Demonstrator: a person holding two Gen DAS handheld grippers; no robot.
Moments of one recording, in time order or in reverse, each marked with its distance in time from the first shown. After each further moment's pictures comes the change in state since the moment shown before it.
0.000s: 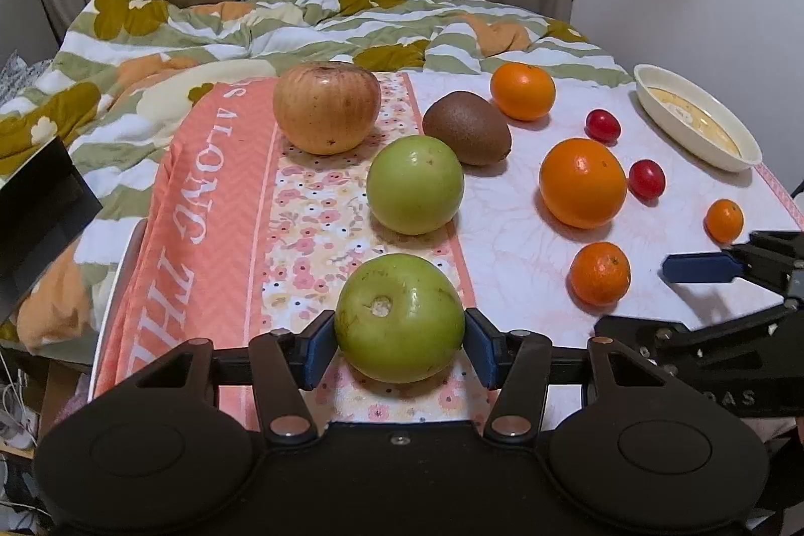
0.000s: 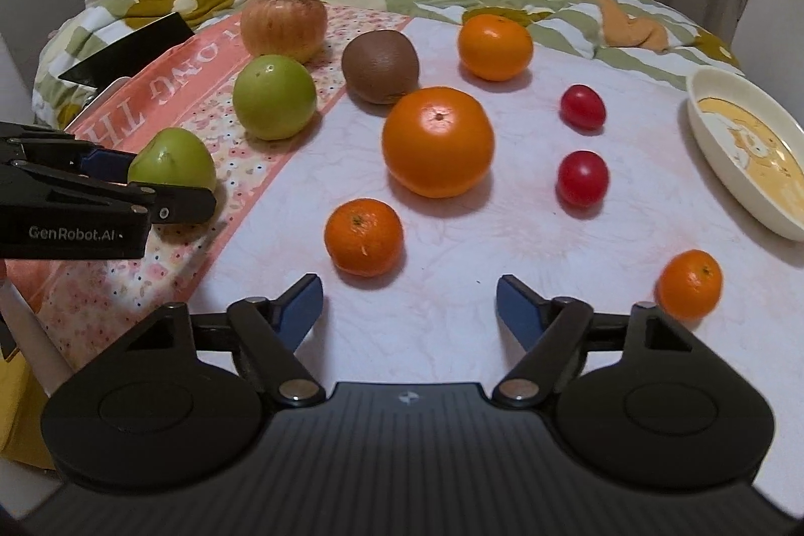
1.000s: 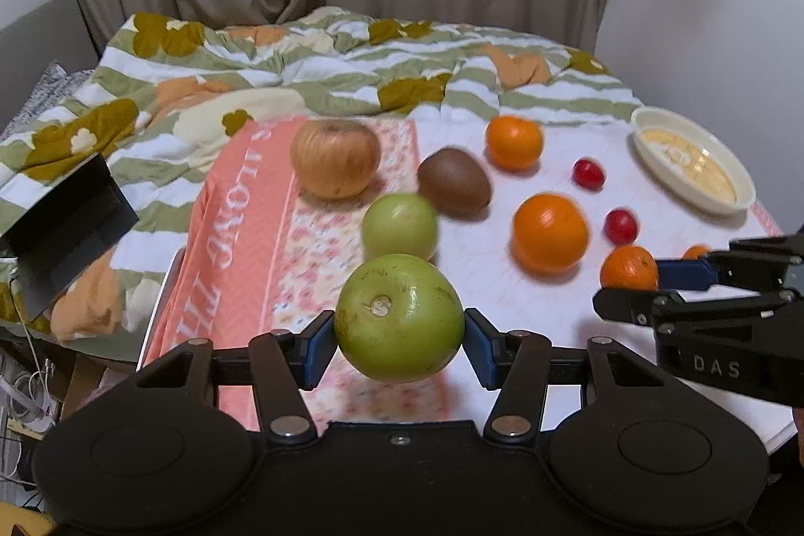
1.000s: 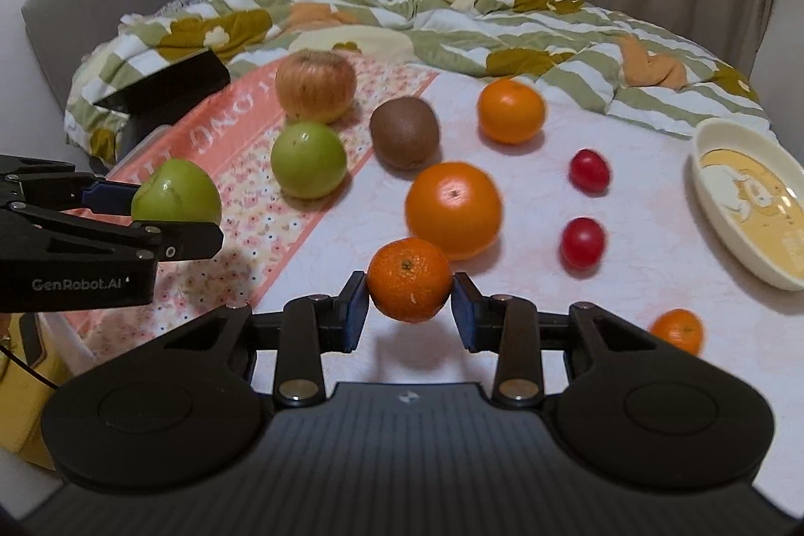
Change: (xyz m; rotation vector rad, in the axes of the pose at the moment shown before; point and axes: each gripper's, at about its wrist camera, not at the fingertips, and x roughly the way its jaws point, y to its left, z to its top) left arm -0.050 -0.034 0.019 -0.058 -0.052 0.082; right arm -0.041 -0.016 0.018 -0.012 -0.083 0.072
